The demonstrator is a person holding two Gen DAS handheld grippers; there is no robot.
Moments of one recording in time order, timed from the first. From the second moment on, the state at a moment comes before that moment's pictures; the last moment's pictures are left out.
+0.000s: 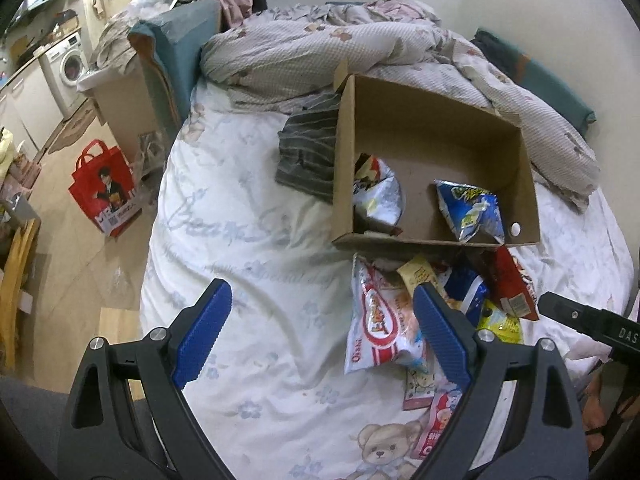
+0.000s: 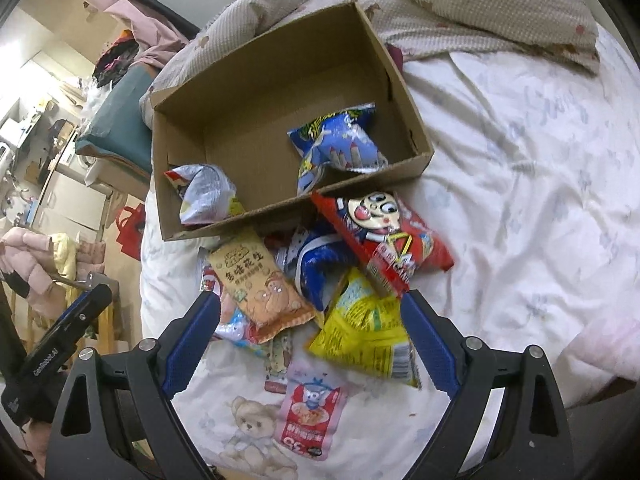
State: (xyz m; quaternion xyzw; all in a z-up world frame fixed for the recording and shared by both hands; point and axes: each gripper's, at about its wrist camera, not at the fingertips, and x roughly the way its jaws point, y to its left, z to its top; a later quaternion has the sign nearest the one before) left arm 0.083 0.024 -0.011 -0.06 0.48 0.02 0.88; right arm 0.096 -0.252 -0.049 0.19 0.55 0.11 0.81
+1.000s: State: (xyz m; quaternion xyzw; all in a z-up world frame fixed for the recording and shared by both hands) left arm 0.085 0.049 -0.016 -0.14 0.51 0.03 0.85; right arm 0.027 -0.152 -0.154 0.03 0.69 0.05 0.72
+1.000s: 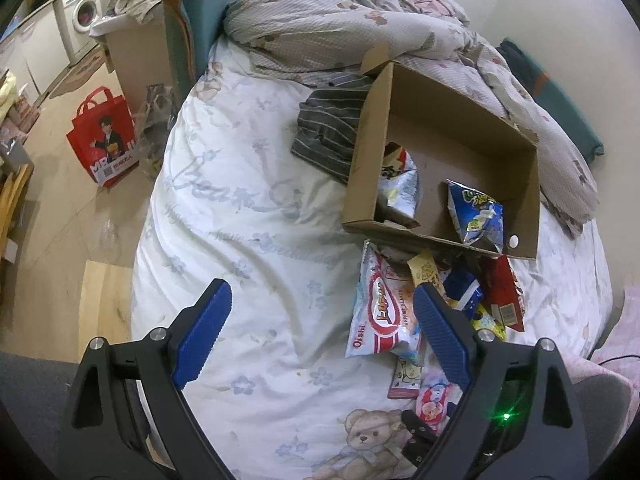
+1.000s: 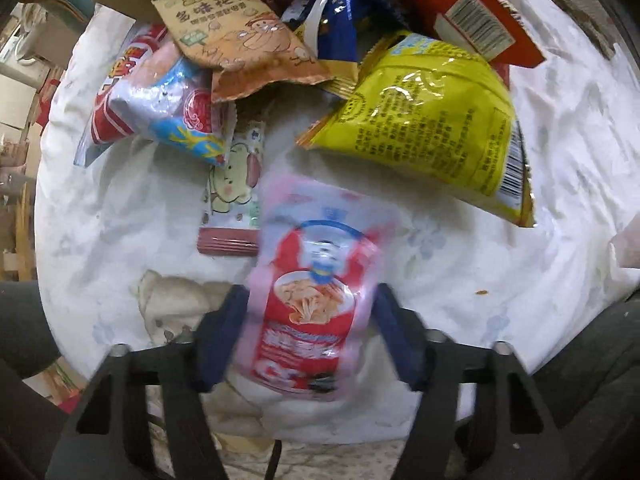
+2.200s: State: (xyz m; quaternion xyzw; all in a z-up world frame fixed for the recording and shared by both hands) left arm 0.104 0.034 -0.081 -0.11 0.58 0.04 0.80; right arm 0.067 -0.231 -0.045 0.19 0.55 0.17 0.80
